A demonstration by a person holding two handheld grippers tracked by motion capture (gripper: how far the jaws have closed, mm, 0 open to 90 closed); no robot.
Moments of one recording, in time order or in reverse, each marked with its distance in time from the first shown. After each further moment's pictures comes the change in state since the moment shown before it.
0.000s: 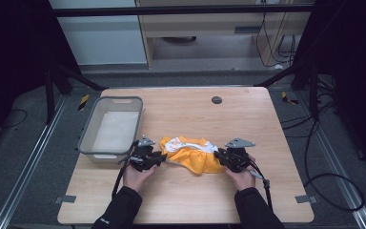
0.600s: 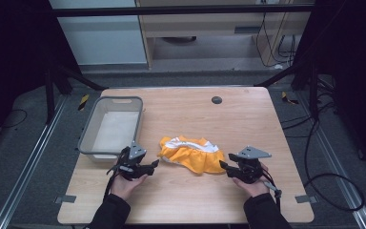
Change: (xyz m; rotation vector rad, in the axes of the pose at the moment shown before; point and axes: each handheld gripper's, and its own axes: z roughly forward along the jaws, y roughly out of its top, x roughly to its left) left arm 0.003 -0.022 -0.027 -0.041 0.128 0.166; right arm 0.000 -0.017 -0.048 -0.049 0.055 -0.028
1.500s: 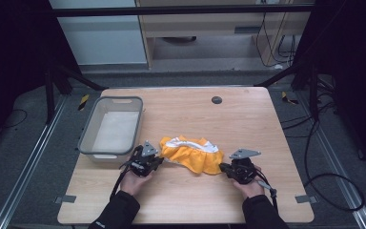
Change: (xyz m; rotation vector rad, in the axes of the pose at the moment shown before) left arm -0.008 0.004 0.031 0.049 -0.100 0.042; right arm 0.000 -0.011 0.024 0.159 0.051 0.015
